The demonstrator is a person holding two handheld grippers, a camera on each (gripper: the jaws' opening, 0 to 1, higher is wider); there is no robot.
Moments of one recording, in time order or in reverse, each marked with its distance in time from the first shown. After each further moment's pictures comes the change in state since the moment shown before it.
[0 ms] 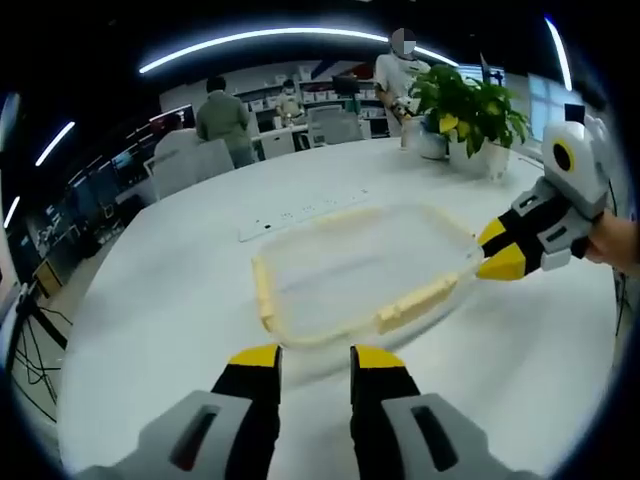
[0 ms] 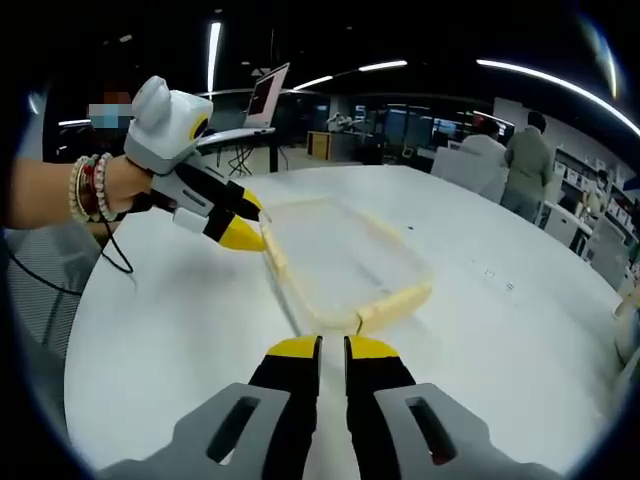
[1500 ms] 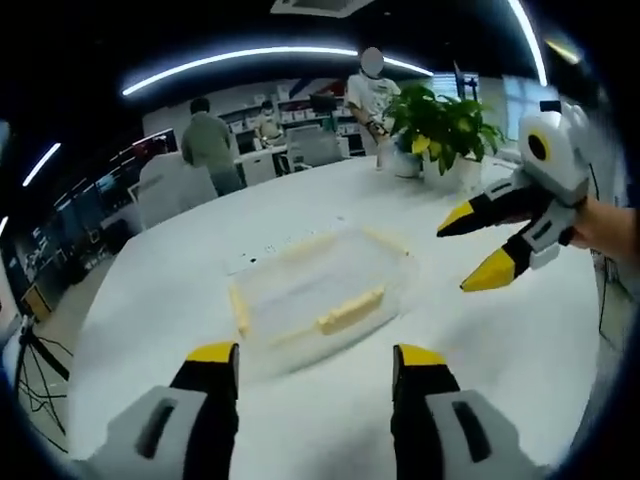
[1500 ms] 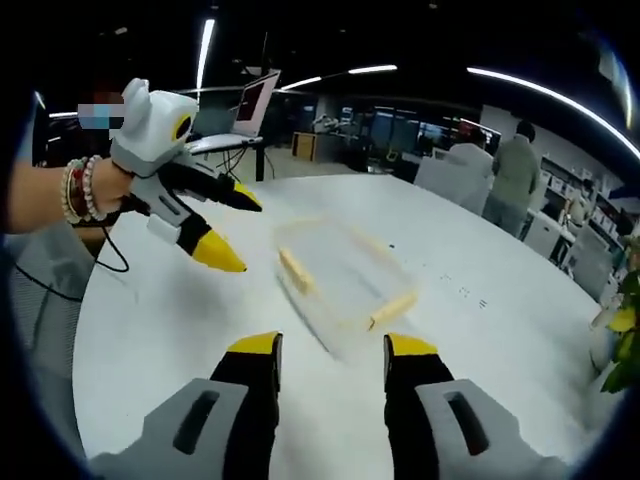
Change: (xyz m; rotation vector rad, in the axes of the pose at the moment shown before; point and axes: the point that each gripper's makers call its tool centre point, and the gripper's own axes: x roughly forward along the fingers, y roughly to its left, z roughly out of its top) left arm -0.047 -0.027 0.021 0.063 -0.087 -0.125; right arm -0.041 0.016 0.029 -0.023 0.000 -0.081
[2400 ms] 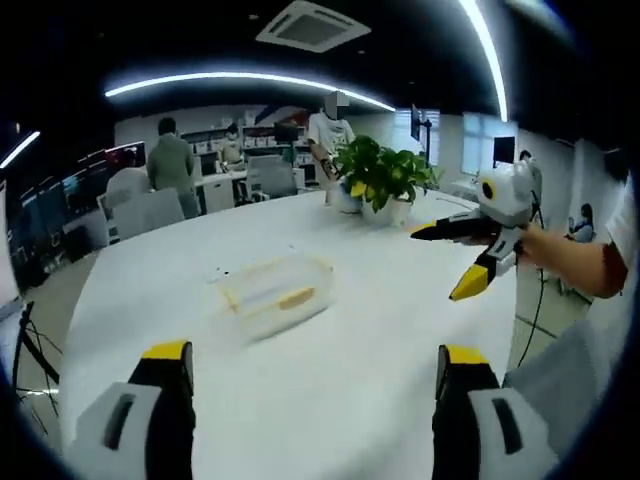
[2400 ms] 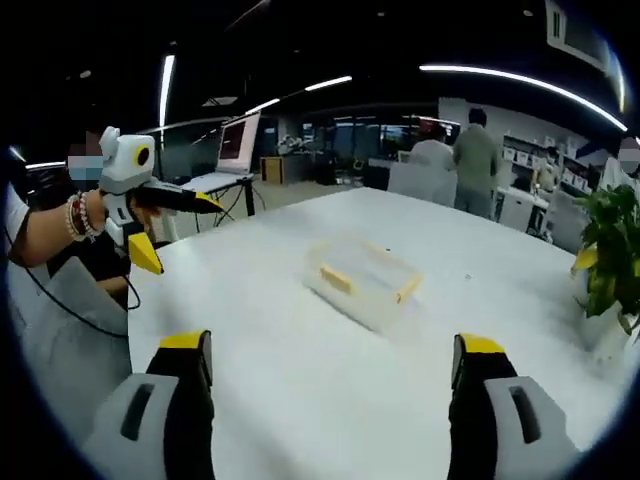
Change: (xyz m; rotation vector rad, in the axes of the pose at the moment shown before) left arm -0.147 0.013 -0.005 -0.046 -0.118 -0.175; right arm -0.095 0.057 0.013 0.204 -0.075 -0.133
